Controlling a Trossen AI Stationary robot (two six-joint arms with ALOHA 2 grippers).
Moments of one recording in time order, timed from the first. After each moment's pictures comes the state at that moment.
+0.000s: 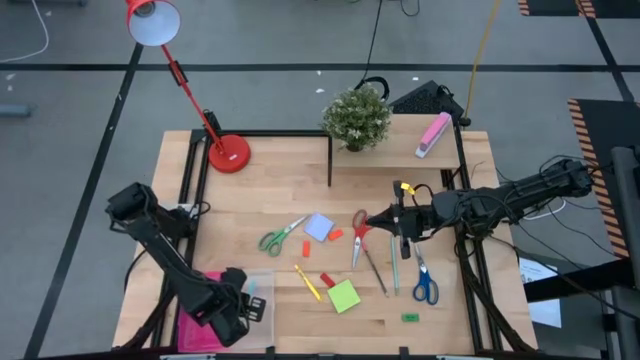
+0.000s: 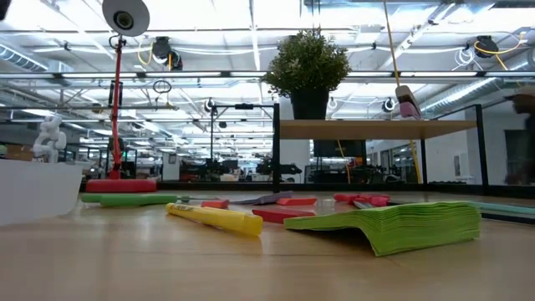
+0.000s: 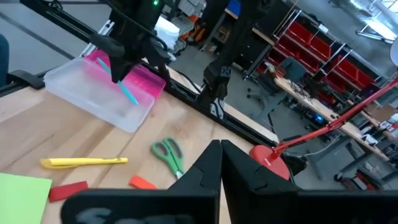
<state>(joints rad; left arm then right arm) -0.86 1.71 1.19 -0.92 -0.16 -2.19 0.27 0.97 0.69 0.10 0.21 -0.49</state>
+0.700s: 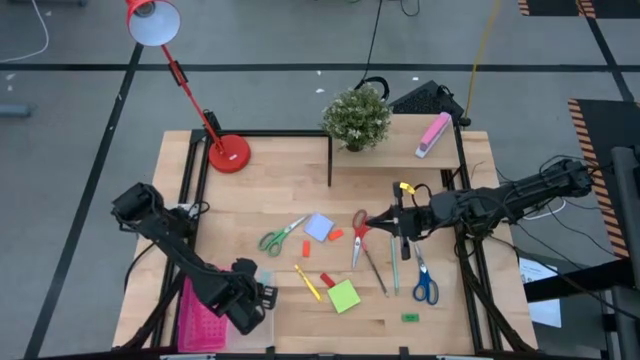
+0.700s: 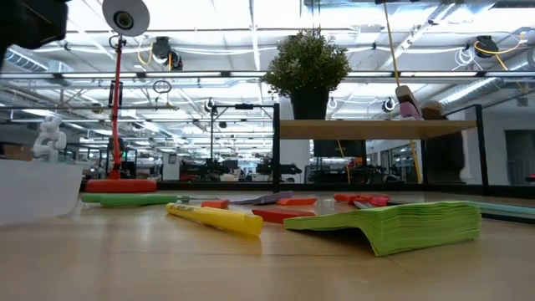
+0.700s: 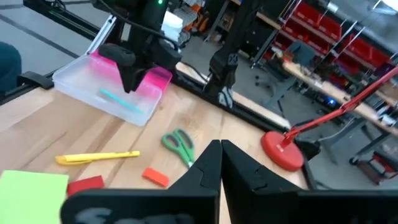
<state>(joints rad) -0.75 1.73 1.19 -0.92 -0.23 -2.10 0.27 0.98 0.69 0.05 0.21 -0.39</state>
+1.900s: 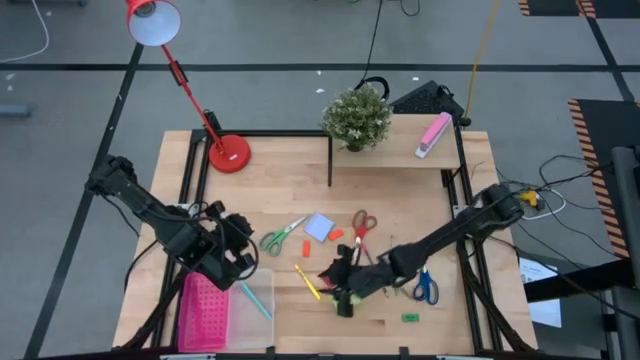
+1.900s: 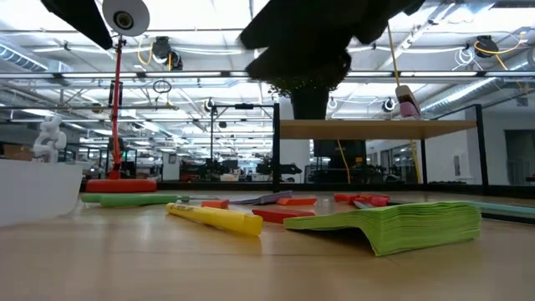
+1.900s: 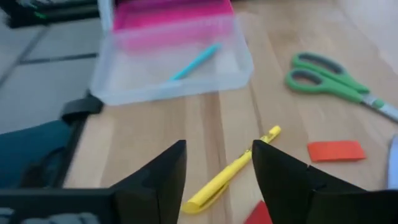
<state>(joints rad) -0.65 1.35 1.19 -1.29 -0.70 -1.08 0.49 1.86 1.13 0.12 0.36 0.41</state>
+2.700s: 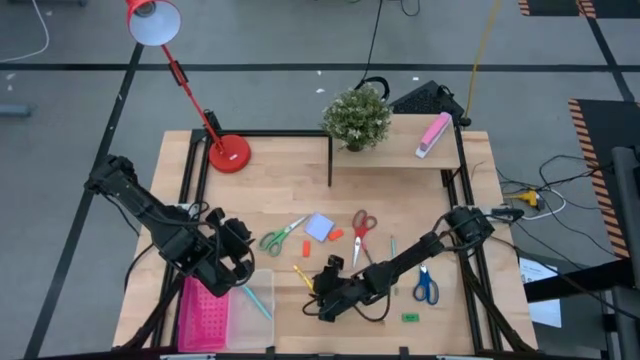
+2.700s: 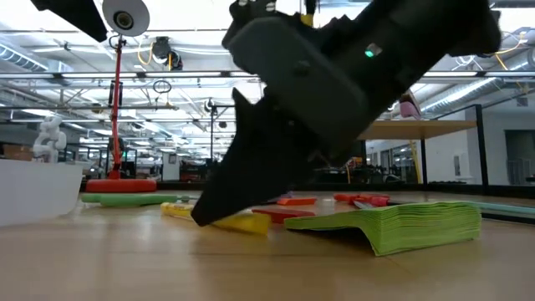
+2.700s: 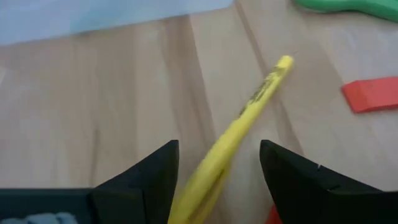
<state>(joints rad) -0.69 1.35 1.19 -1.21 -0.69 -1.14 0.48 2.17 1.29 0.06 0.44 0.51</state>
